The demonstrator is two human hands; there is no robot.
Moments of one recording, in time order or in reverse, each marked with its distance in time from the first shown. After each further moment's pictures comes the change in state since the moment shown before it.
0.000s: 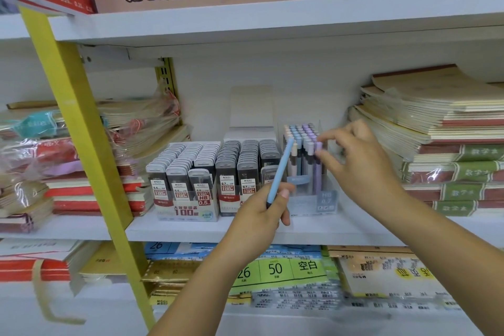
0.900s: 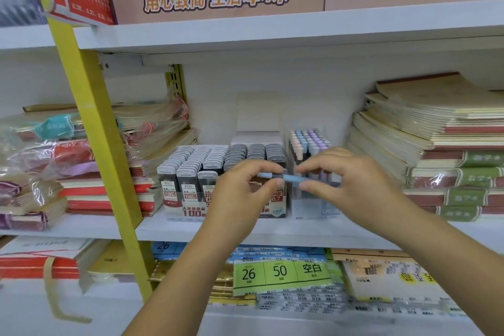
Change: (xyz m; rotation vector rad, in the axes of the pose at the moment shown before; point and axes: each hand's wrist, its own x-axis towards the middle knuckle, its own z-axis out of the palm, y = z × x) left_hand -0.008 0.041 -0.034 0.179 0.282 0.297; right_hand -0.018 -0.039 -0.023 0.185 -0.205 -0.293
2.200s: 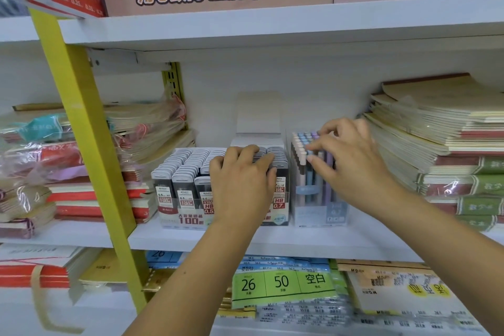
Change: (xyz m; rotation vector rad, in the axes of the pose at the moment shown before) left_hand 0.040 -0.031 0.019 1.001 0.157 0.165; right_hand 0.035 0.051 0.024 -0.338 0.156 0.087
